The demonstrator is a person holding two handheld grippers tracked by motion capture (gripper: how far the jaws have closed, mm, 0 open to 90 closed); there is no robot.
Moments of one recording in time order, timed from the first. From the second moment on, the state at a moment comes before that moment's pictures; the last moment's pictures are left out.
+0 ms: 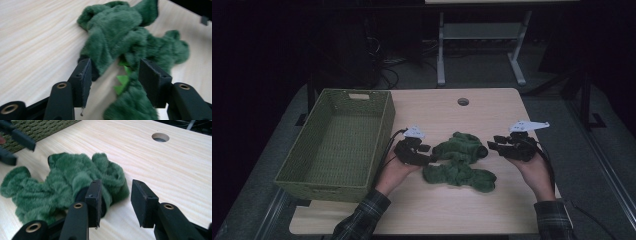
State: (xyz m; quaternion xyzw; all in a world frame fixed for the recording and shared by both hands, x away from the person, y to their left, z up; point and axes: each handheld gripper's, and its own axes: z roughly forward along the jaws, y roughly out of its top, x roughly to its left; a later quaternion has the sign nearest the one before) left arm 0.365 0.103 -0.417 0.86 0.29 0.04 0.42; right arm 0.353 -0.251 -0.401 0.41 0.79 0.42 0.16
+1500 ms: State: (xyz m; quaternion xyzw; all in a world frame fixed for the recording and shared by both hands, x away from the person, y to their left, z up) left arm 0.315 0.115 -0.453 0.89 0.26 0.04 0.38; right arm 0.471 -0.176 -0.458 0.37 0.87 0.32 0.08
